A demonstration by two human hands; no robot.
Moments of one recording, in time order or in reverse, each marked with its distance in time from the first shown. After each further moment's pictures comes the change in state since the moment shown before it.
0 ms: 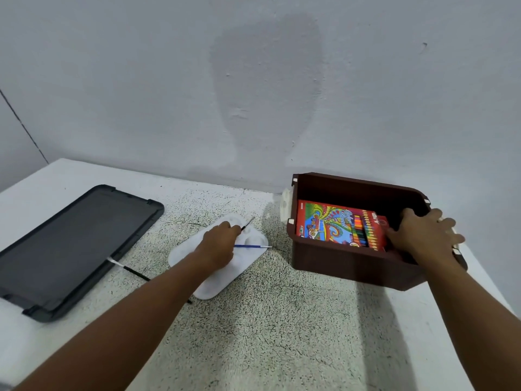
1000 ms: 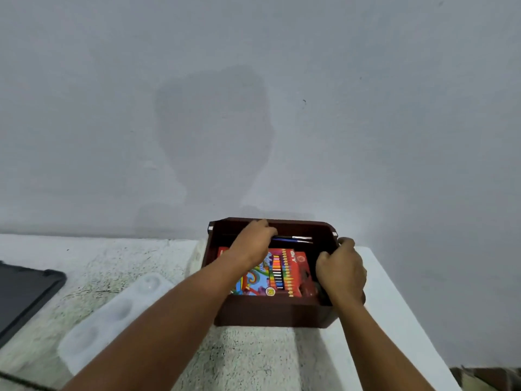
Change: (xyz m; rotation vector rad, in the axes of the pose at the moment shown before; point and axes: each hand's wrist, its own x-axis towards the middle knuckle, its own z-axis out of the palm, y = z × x) left_hand 0.122 0.219 -0.030 -0.065 0.177 0.403; right_hand -0.013 0.015 -0.021 0.745 0.205 0.172
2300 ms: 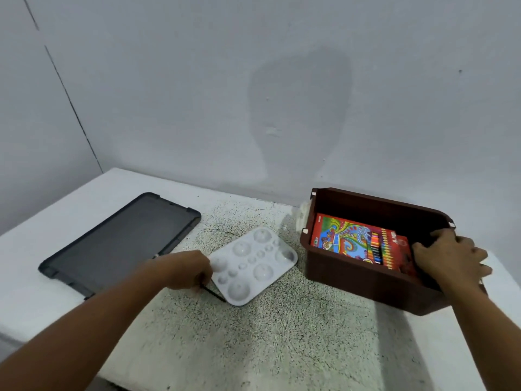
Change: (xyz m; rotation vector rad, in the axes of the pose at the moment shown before) left_hand -0.296 -0.208 -0.098 0.212 -0.723 -0.255; right_hand -0.029 -0.018 0.022 -0.391 -0.148 -0.075
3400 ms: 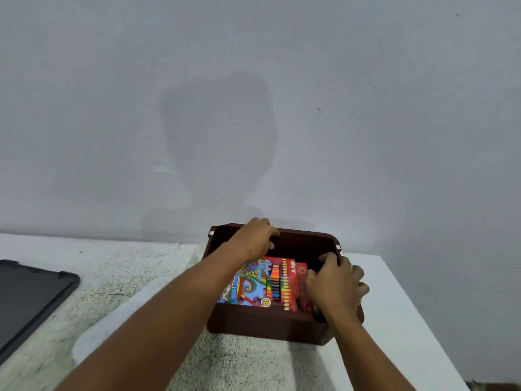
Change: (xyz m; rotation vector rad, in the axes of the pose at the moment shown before) left_hand 0.208 0.238 -0.173 -0.218 0.574 0.270; right_hand 0.006 0.007 0.001 0.073 0.049 -0.030
